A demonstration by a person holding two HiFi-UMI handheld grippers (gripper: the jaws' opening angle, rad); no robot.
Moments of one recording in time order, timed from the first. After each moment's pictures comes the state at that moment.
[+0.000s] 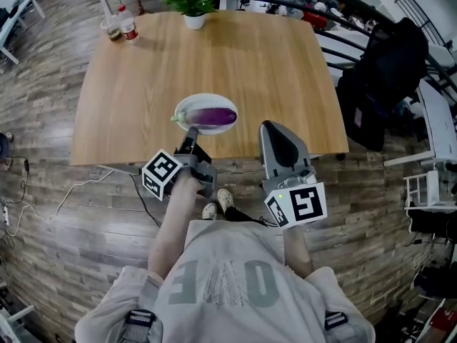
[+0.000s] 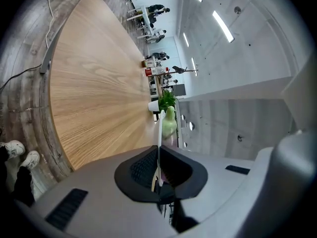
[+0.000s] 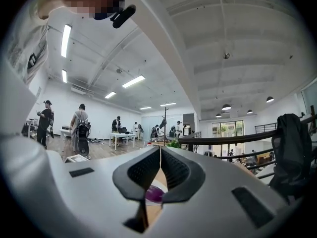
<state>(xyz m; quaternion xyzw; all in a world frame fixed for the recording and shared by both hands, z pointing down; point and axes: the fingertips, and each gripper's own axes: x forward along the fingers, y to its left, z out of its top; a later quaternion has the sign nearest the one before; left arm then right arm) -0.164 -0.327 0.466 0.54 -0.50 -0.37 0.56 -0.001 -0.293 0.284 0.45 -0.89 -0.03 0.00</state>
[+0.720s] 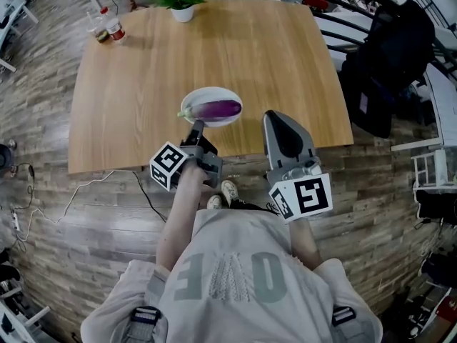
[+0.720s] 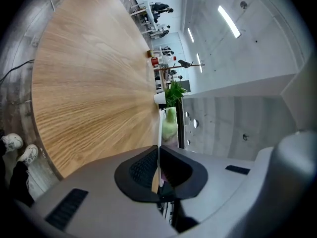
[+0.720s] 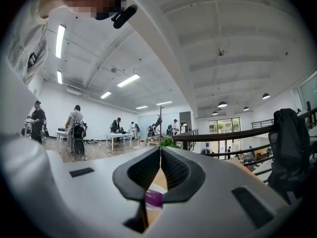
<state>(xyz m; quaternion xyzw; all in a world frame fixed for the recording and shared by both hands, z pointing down) -0.136 -0.366 0.505 0.53 -0.50 -0.35 0.59 0.021 -0.329 0.300 0.46 -0.89 -0.01 0.00</state>
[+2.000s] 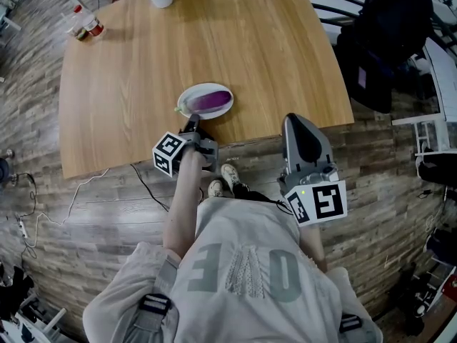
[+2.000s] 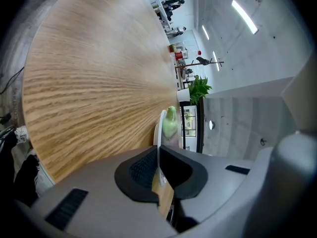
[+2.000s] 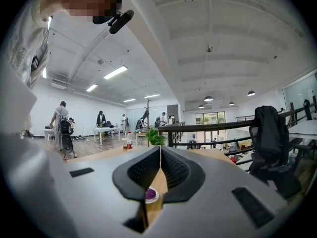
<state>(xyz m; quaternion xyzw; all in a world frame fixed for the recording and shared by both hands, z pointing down) -0.120 -0.377 0.603 0.47 -0.52 -0.32 0.64 0.095 -0.314 0.330 0.53 -0.85 0.03 0.03</state>
